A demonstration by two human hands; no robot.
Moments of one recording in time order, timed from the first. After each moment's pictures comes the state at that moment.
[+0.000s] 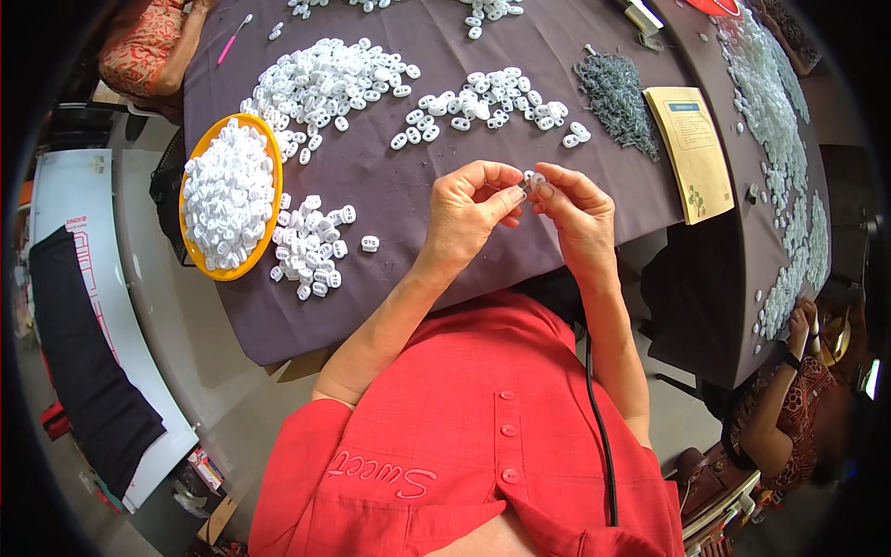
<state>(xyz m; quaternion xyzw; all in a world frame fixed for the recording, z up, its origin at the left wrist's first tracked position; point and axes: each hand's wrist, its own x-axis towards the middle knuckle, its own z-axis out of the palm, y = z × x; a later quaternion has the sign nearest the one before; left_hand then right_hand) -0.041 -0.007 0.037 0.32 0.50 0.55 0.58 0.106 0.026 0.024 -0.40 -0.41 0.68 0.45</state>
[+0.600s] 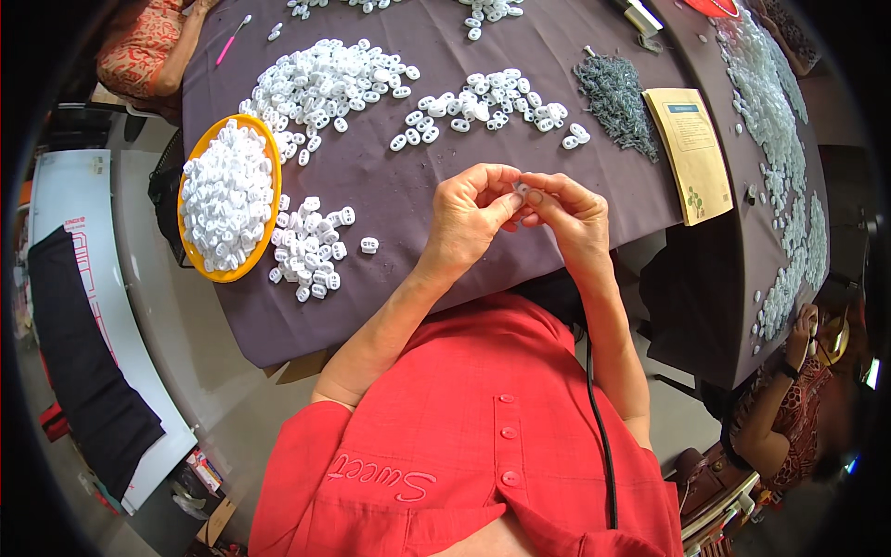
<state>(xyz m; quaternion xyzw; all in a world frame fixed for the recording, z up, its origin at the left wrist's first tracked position) -0.040 -0.008 0.032 0.36 0.49 0.54 0.57 0.102 0.025 0.028 -0.41 -0.49 0.65 0.41</state>
